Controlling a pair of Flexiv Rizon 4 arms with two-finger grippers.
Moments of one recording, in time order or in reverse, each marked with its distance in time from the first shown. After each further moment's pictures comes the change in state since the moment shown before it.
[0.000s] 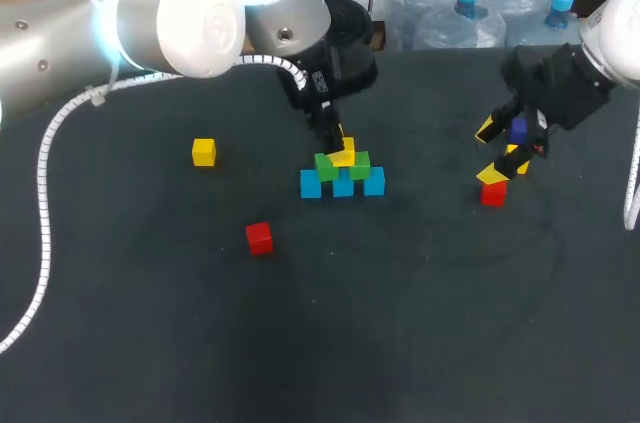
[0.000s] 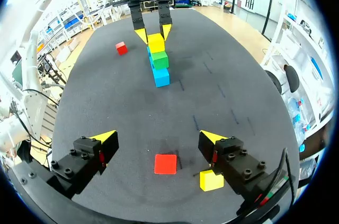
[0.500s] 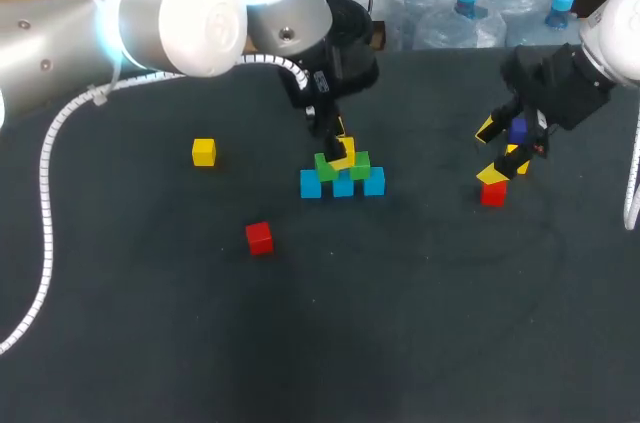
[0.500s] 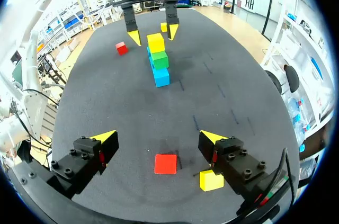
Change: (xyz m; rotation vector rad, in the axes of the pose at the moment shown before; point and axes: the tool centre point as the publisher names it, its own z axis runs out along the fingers) left arm -0.001 0.001 0.000 0.003 0.001 -0.002; right arm 0.000 0.000 0.000 0.000 0.000 0.000
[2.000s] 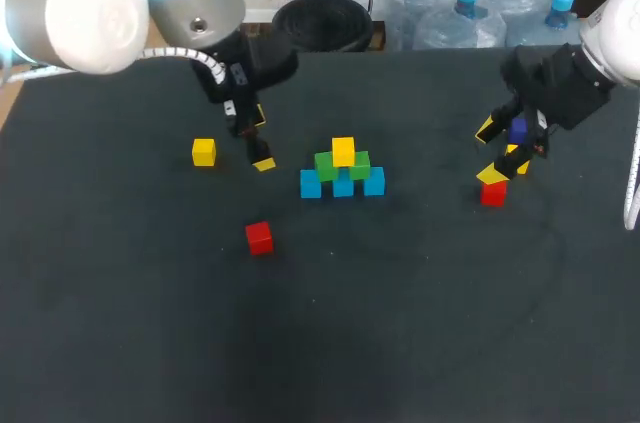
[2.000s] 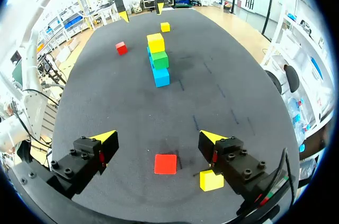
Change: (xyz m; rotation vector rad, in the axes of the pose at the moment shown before) left arm 0.099 -0.009 -0.056 -0.070 0.047 -0.119; right arm 0.000 0.000 0.000 0.000 0.000 0.000
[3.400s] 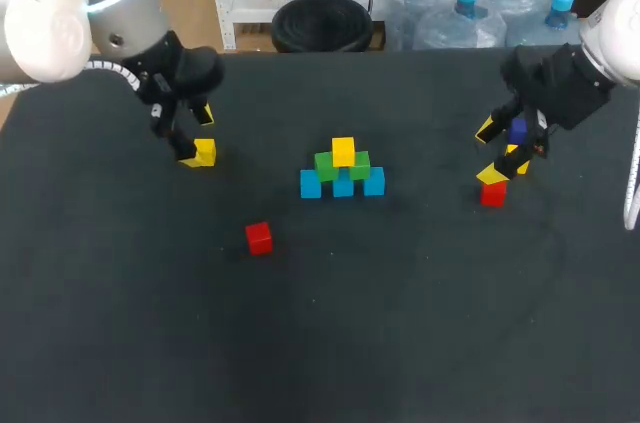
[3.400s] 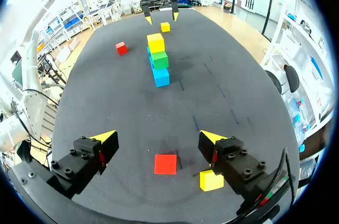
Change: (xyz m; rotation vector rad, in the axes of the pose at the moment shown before) left arm 0.096 0.092 0.044 0.029 -0.028 0.223; right arm 0.000 0.000 0.000 0.000 0.000 0.000
